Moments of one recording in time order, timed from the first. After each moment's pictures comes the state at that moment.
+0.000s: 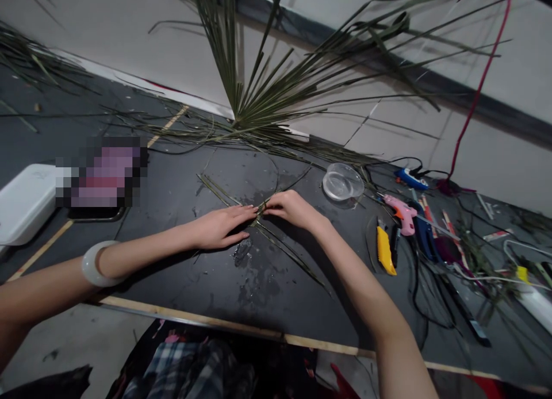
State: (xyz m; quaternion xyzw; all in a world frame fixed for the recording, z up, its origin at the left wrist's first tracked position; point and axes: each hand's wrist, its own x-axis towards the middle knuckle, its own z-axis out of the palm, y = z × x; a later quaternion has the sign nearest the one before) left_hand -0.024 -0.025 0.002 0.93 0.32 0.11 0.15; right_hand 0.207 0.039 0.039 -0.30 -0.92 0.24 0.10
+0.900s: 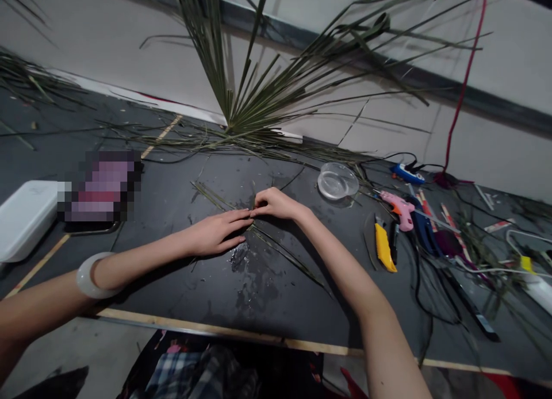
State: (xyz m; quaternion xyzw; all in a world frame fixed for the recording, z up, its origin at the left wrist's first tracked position) left_hand -0.026 -0.024 0.000 0.93 0.32 0.11 0.12; right_hand 0.189 0.067 0.023 -0.29 -0.89 0.35 0.09
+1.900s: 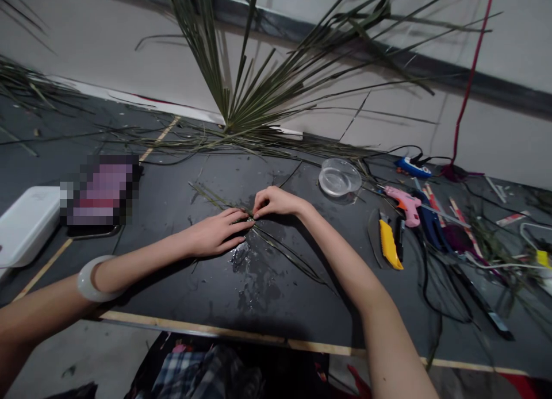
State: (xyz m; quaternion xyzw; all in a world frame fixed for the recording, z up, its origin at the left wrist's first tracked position) left_hand -0.025 -0.023 0.006 0.95 0.30 0.09 0.10; right_hand 0.192 0.077 0.022 -0.24 -0.86 0.44 0.06
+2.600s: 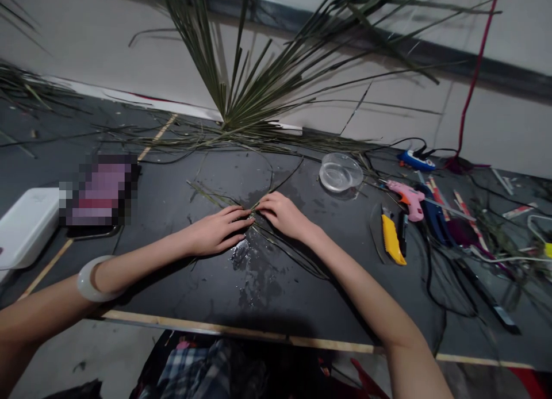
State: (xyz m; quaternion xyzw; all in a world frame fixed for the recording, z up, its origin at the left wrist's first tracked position) left_hand -0.025 -0.024 0.005 0.94 0.30 0.10 0.10; right_hand 0.203 0.017 0.020 -0.33 -0.89 0.22 0.21
